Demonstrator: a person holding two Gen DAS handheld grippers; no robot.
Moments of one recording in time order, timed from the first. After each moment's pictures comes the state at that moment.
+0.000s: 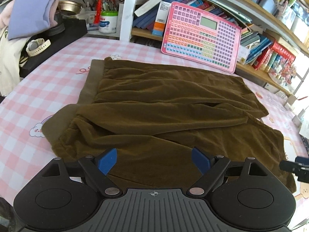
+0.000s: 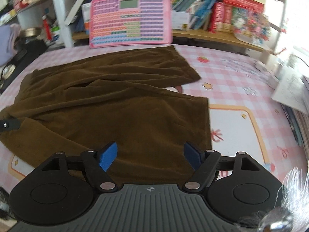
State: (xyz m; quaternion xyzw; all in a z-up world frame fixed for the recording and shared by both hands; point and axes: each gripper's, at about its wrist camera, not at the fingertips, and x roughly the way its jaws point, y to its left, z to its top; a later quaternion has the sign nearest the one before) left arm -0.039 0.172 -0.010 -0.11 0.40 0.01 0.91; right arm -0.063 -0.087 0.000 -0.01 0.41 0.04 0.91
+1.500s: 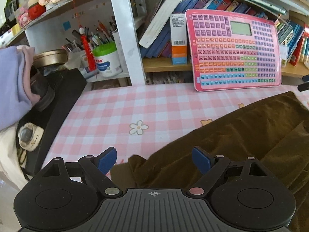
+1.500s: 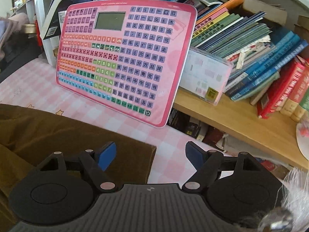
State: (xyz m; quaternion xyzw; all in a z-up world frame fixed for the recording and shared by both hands) left arm 0.157 0.230 0.011 0.06 0.39 0.04 0.92; right arm 0.295 -0.176 -0.009 -0.10 0.39 0.21 0.89
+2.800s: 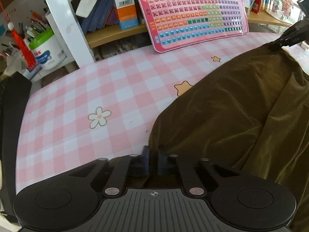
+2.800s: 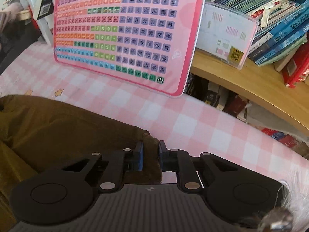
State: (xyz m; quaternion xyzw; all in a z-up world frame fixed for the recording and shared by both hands) left arm 0.198 0.232 -0.037 0.13 0.47 -0.12 0.86; right arm 0.305 -0.163 -0.034 -0.08 0.49 0.21 0.84
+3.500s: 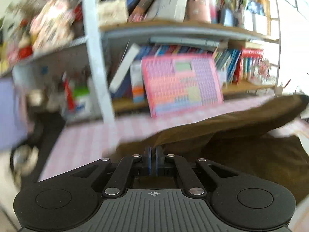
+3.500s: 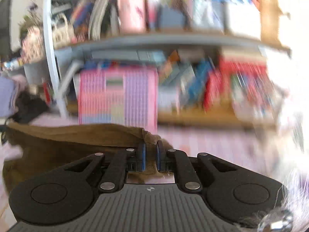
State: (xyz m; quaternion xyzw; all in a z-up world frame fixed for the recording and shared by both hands) left arm 0.017 0.238 0.022 0.06 0.27 -0.09 0.96; right arm -0.009 -0.216 0.060 0.03 0.31 0.06 0.95
